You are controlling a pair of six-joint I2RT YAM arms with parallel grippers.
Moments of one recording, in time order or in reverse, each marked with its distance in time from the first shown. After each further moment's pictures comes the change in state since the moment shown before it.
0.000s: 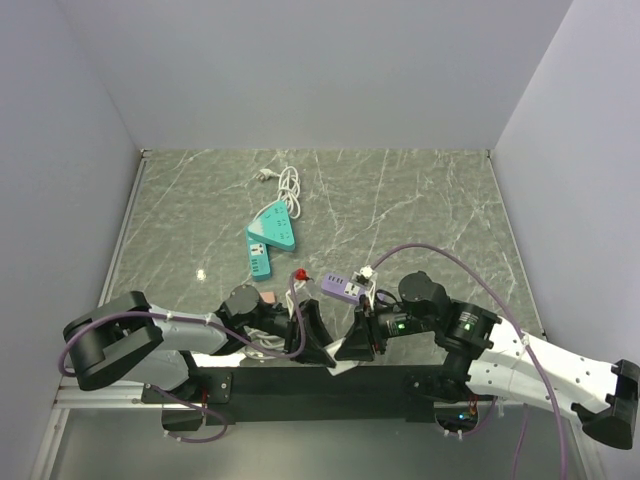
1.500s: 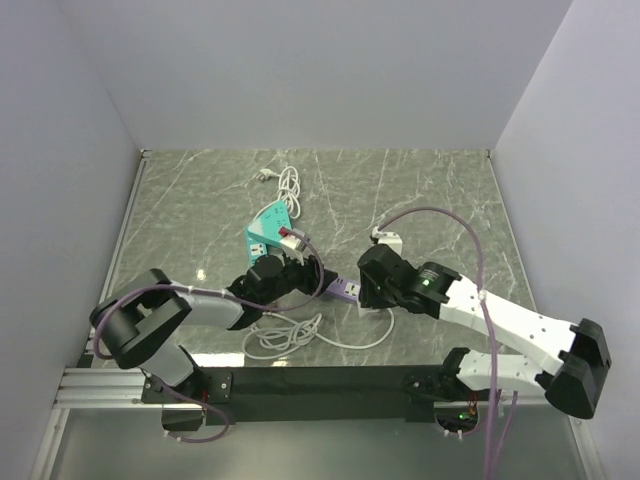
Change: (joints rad) left arm 0.174 0.160 0.174 -0.365 -0.848 0.325; right arm -0.108 0.370 0.303 -0.492 0.838 0.142
